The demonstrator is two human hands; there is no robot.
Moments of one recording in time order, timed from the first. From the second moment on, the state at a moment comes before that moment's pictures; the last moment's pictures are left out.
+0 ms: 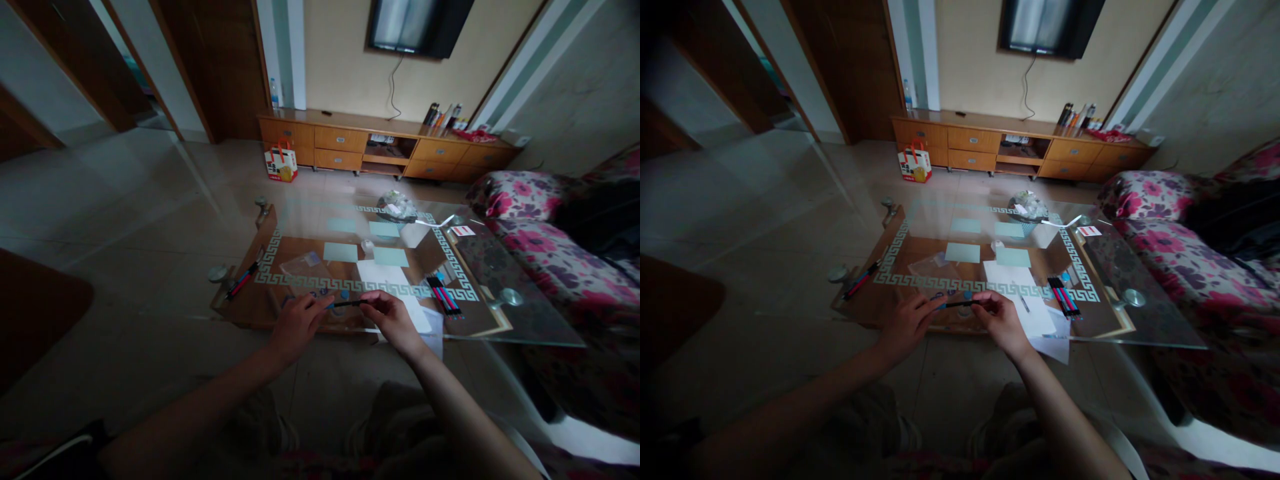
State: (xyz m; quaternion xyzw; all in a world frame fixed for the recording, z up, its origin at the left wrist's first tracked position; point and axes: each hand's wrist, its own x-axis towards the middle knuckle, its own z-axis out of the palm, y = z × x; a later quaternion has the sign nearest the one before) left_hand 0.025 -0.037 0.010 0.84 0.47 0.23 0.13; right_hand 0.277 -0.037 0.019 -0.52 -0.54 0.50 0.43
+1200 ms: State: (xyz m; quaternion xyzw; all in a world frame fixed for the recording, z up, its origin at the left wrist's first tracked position) left_hand 0.026 -0.043 0.006 0.86 0.43 0.24 0.12; right_hand 0.265 -0.043 0.013 -0.52 -0.59 0.51 0.36
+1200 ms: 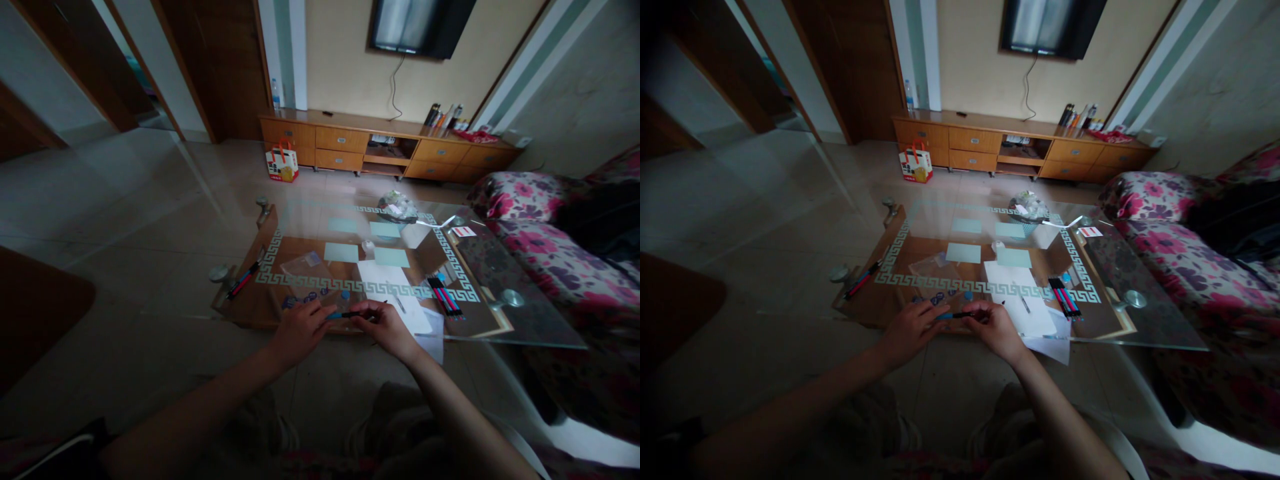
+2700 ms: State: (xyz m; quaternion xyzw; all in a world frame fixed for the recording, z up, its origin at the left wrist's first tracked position) left_hand 0.022 -0.040 0.007 0.88 0.35 0.30 0.07; right_hand 0.264 -0.048 0.027 -0.49 -0.68 0.48 0.27
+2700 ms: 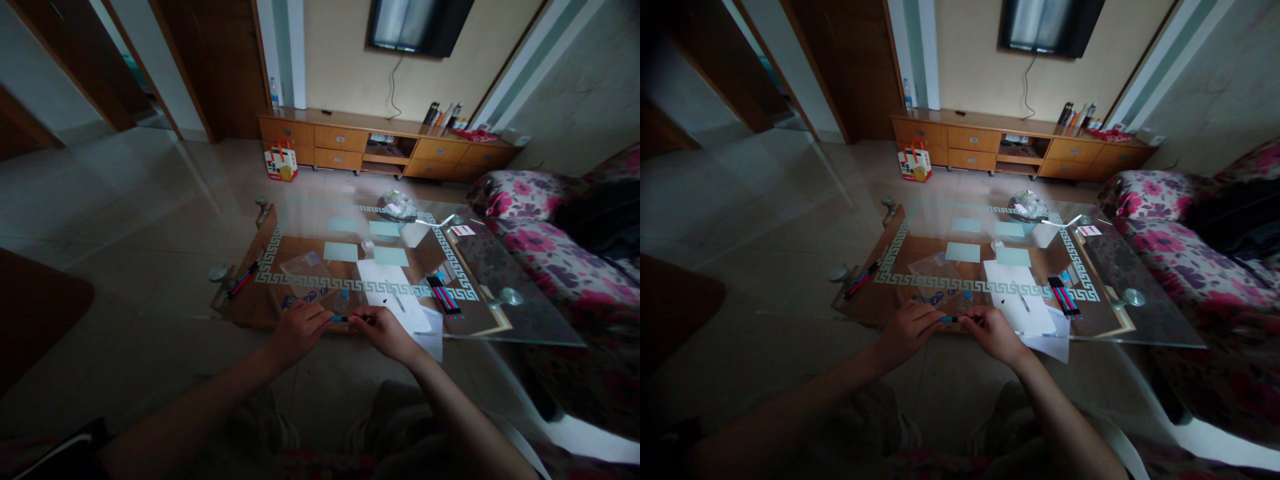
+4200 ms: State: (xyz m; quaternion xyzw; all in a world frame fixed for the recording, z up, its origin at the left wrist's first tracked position) left_hand 0.028 -0.047 0.002 0.89 0.40 0.19 0.13; right_hand 0.296 -0.040 0.017 -0.71 -0.69 0.10 0.14
